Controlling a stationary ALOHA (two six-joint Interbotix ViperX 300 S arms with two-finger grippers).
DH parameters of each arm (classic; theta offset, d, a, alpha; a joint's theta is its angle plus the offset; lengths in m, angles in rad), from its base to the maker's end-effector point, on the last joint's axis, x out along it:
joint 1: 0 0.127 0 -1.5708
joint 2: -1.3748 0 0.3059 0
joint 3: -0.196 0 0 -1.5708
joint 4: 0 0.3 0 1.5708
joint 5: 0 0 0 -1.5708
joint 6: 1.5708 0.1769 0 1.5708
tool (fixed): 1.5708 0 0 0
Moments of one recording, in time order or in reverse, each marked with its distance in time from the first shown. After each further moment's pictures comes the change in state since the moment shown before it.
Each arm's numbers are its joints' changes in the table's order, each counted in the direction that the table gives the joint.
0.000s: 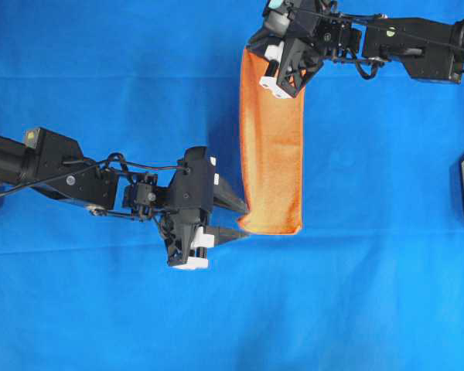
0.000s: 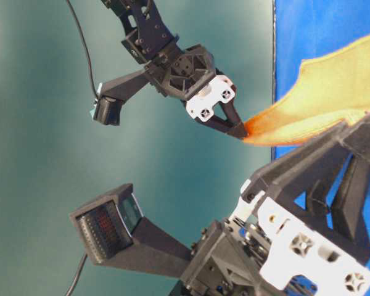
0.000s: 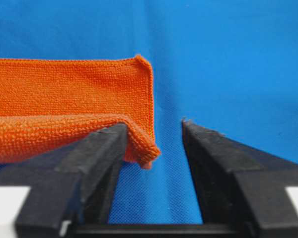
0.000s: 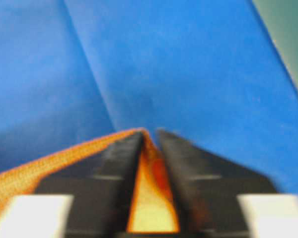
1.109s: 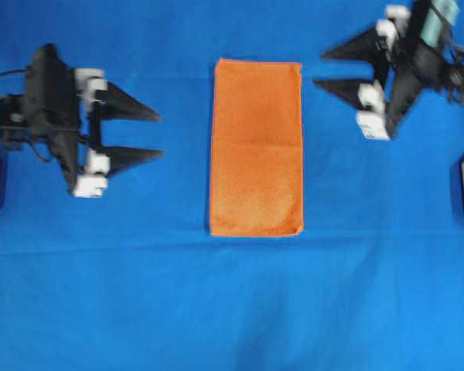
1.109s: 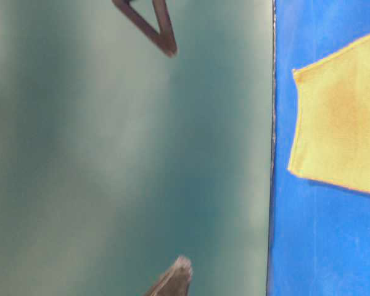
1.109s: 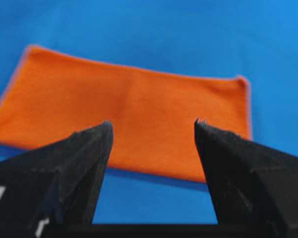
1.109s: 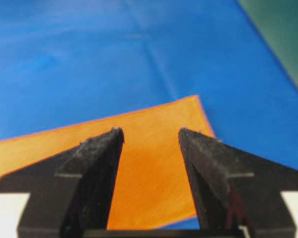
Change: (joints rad) left arm 0.256 -0.670 0.407 0.002 0.071 0.034; right arm 0.106 -0.626 0.442 0.005 -0.114 0.084
